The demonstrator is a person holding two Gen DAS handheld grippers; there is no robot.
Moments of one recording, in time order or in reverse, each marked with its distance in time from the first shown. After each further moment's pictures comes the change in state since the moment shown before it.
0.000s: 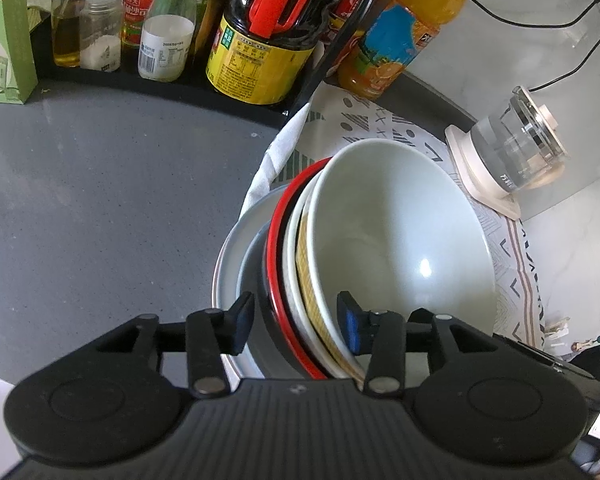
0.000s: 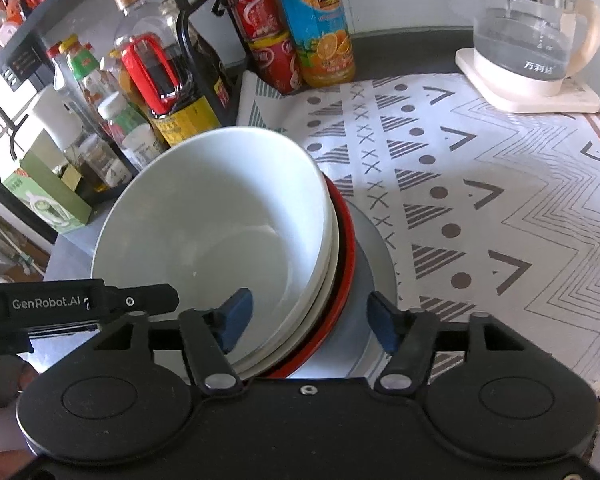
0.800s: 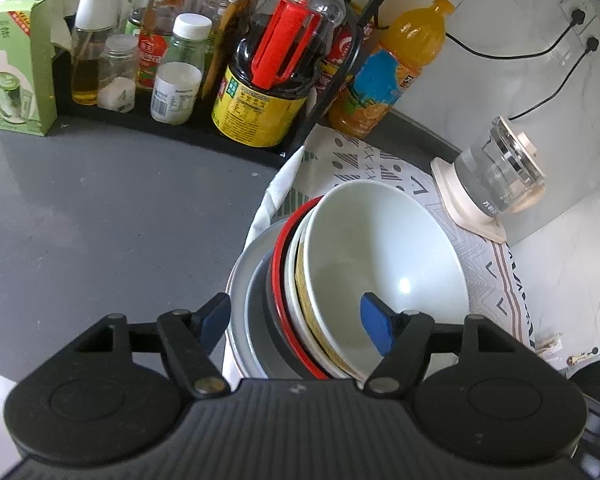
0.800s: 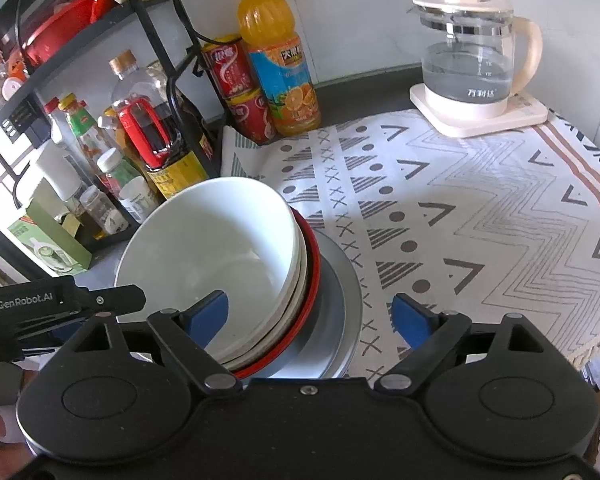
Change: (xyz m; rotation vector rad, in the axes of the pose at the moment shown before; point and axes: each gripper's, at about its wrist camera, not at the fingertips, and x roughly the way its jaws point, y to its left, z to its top) left arm -0.037 0.003 -0.006 0.017 -0.114 -0.012; right arm -0.049 -0.009 -0.015 0.077 -0.146 -0.046
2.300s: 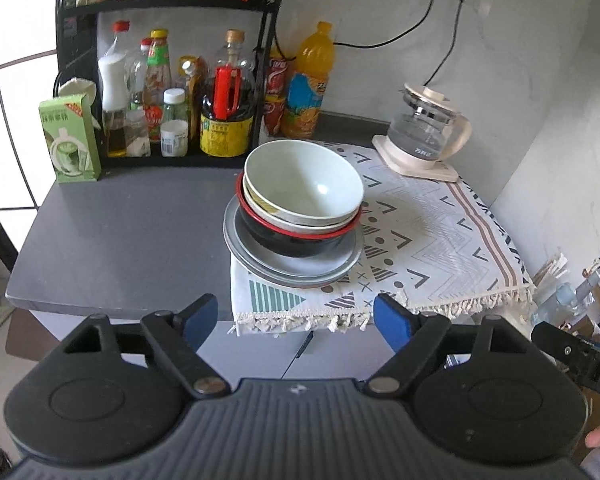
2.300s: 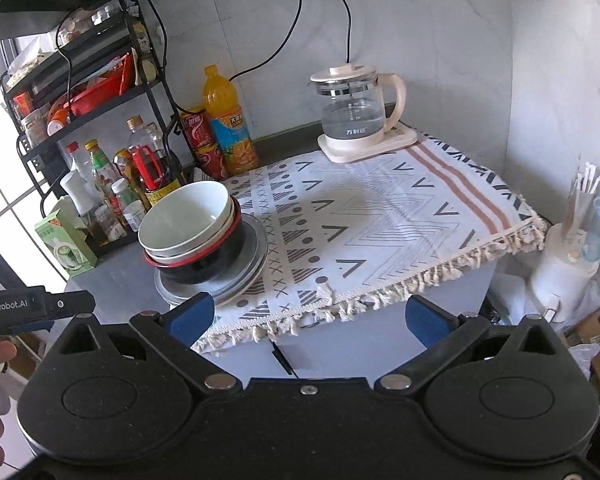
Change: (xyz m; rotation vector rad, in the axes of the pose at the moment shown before) left arm -0.160 -0.059 -0.152 0.294 -0.159 0.074; right arm -0.209 -0.055 -0.136 0.055 -0.213 -0.118
